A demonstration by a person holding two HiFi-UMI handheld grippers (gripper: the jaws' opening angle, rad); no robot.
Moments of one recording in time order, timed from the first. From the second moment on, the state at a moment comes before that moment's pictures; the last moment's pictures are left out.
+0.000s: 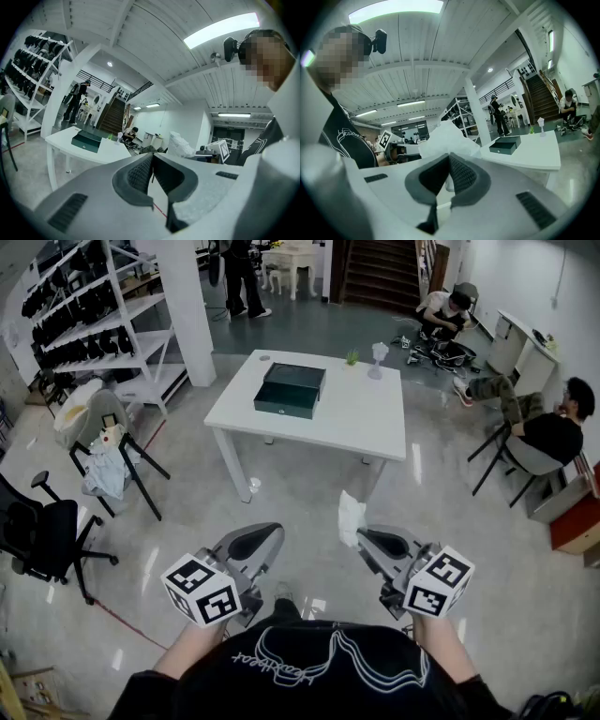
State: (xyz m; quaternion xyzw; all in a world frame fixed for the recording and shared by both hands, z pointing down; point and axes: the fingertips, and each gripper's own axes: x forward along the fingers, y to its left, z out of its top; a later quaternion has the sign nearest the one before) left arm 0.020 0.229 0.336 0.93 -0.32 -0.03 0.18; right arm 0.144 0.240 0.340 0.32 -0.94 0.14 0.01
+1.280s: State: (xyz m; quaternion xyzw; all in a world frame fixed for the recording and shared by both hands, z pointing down) left arm -0.002 0.096 0.359 0.92 -0.32 -0.03 0.20; right arm 0.125 0.100 0.360 0.34 -0.93 0.14 0.04
